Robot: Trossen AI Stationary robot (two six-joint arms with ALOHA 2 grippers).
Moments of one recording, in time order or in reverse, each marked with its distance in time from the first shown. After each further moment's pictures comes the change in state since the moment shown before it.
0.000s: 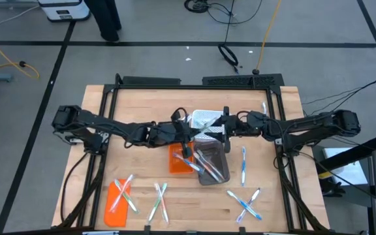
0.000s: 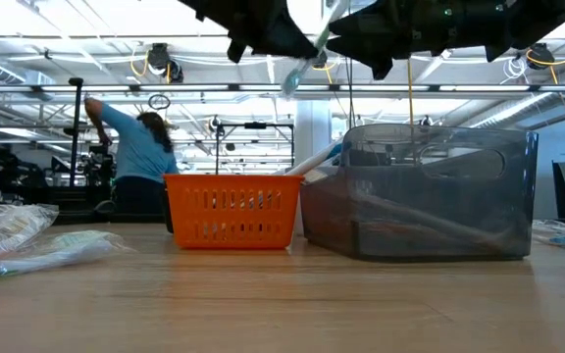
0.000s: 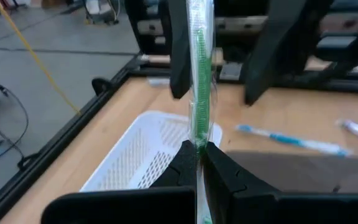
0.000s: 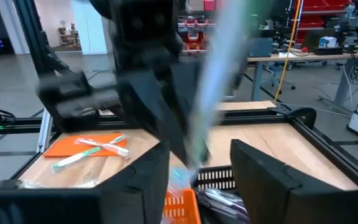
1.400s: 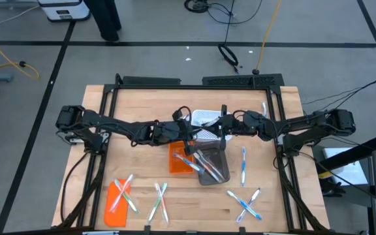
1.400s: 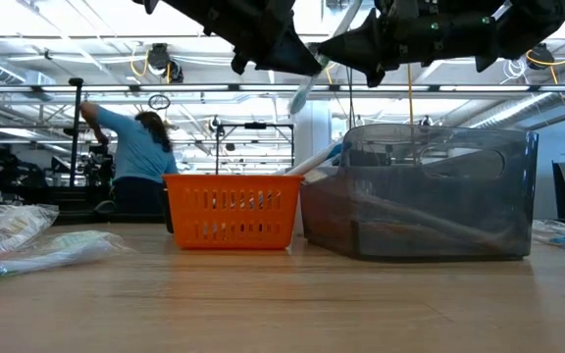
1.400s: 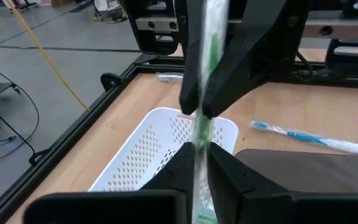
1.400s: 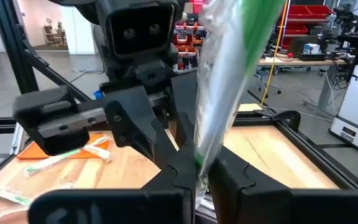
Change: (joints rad) left arm 0.025 0.039 -0.001 0.025 -0.005 0.016; right arm -0.033 0.071 0.000 0.081 0.029 -0.036
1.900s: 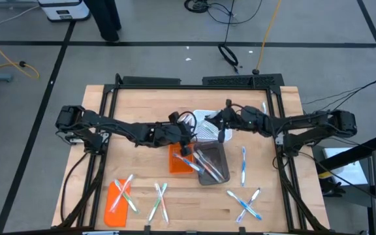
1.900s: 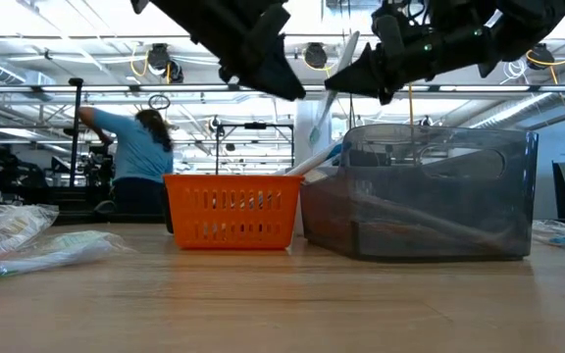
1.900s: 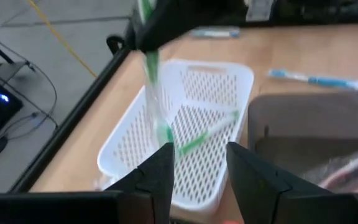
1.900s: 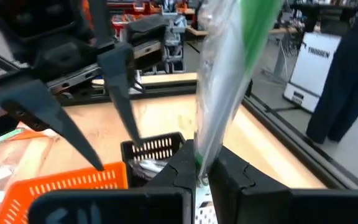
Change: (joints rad) left arm -0.009 0.000 0.000 -0.186 -0.050 -0.003; right arm -0.086 -0.027 0.000 -0.155 0.084 0.006
